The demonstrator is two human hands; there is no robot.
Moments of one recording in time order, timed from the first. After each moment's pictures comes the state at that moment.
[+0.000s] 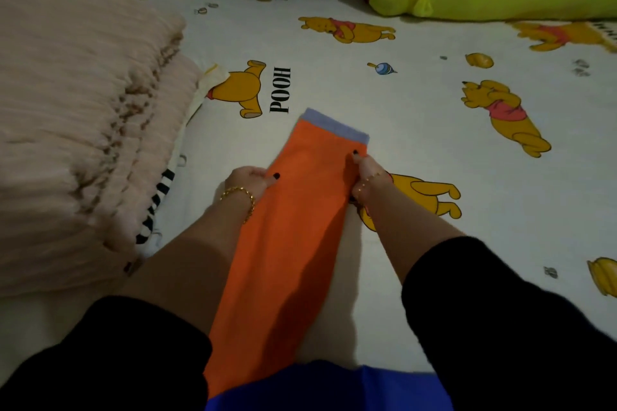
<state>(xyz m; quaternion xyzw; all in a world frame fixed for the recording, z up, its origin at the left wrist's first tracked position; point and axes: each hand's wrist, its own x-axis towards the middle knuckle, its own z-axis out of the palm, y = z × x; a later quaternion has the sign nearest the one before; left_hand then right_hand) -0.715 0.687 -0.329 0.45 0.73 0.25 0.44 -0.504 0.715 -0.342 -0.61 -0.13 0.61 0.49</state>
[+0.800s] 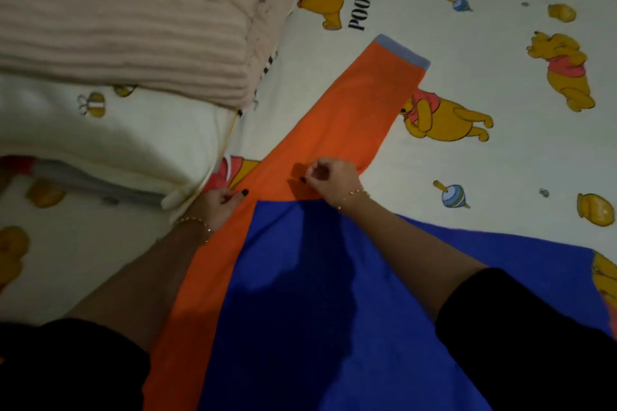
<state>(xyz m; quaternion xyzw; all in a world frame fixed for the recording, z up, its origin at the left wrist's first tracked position) -0.865 0.355 -0.302 0.45 0.79 0.16 0.39 -0.629 0.441 -0.295 -0.56 -0.70 0.40 0.18</state>
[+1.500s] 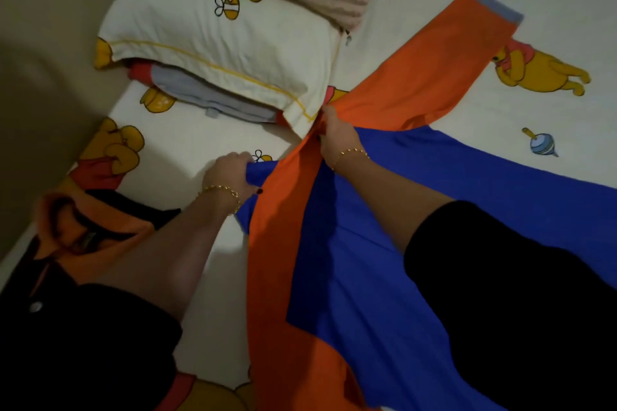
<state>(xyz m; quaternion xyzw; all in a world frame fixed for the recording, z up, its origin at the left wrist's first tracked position) -0.959 0.221 -0.289 0.55 0.80 -0.03 0.23 -0.780 0.339 -0.304 -0.55 -0.78 0.28 0.09</state>
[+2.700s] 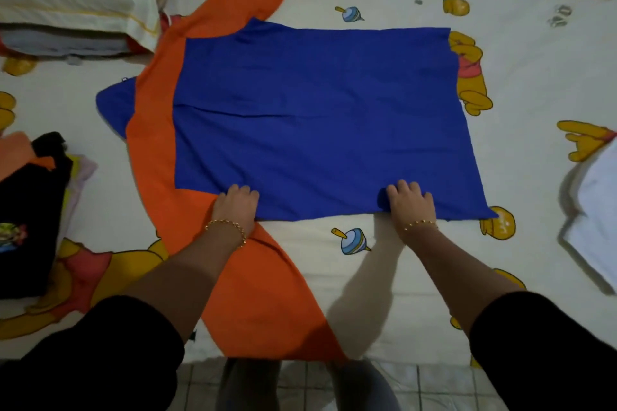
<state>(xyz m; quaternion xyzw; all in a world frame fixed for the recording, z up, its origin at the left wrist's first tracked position) -0.692 -0.028 -0.303 0.75 0.61 -0.23 0.09 -0.375 -0.049 -0.317 -0.70 -0.68 0.07 -0.20</state>
